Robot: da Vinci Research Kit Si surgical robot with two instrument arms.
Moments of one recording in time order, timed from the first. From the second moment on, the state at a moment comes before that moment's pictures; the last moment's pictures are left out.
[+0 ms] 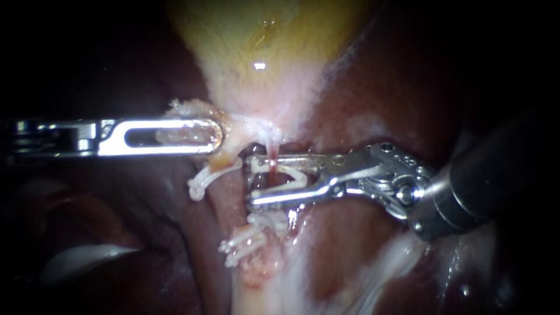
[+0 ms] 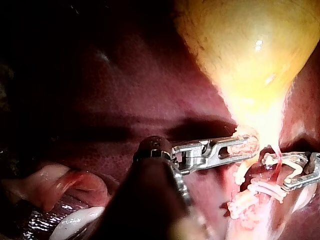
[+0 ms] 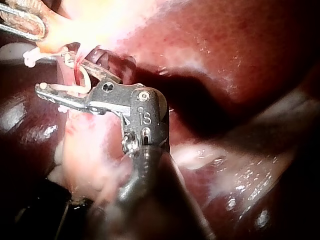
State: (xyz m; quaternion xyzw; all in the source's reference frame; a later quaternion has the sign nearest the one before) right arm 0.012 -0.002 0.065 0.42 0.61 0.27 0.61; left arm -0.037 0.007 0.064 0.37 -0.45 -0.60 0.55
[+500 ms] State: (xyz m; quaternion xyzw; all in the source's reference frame) right arm 0.011 -0.002 0.065 0.43 0.60 0.29 0.61; left arm -0.037 0.007 0.064 0.37 -0.45 -0.60 0.55
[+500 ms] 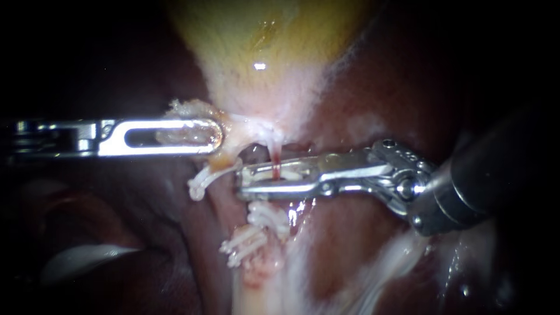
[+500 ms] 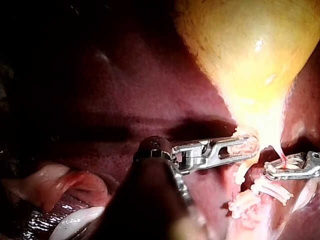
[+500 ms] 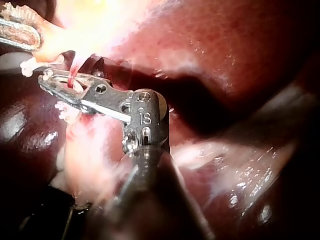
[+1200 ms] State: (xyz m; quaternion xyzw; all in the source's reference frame) right arm 0.011 -0.001 0.066 0.43 0.58 0.30 0.62; left arm -0.037 0.007 0.064 0.37 -0.45 -0.60 0.55
